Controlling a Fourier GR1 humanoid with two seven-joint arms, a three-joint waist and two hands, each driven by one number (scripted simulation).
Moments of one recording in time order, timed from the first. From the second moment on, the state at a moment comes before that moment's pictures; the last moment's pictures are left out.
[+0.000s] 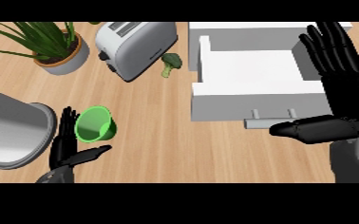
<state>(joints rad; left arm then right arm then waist) -0.39 0.24 0.38 -0.20 0.08 -0.12 -1.02 -0.29 -0.19 -0.12 -1.87 -0.12 0.18 0.14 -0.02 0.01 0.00</state>
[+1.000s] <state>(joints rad) -0.46 0.20 0.38 -0.25 0.06 -0.06 -1.09 -0.28 -0.21 -0.14 -1.85 -0.13 0.20 0.12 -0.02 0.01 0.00</state>
